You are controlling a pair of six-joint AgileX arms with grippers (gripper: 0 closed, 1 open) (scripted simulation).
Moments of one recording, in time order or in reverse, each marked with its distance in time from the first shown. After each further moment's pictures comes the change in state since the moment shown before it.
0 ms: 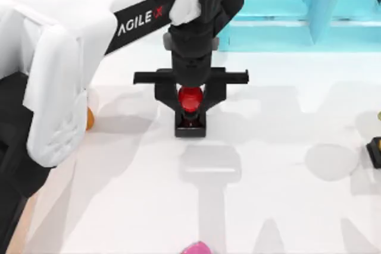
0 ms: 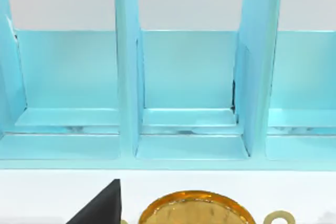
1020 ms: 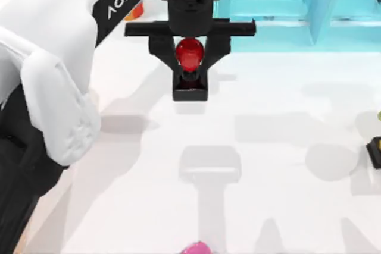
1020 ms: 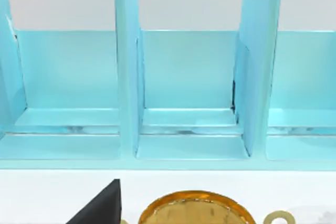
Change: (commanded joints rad) left arm 0.003 0.085 0.547 -0.446 0.001 0.001; right arm 0.000 0.000 0.000 0.000 0.000 0.000
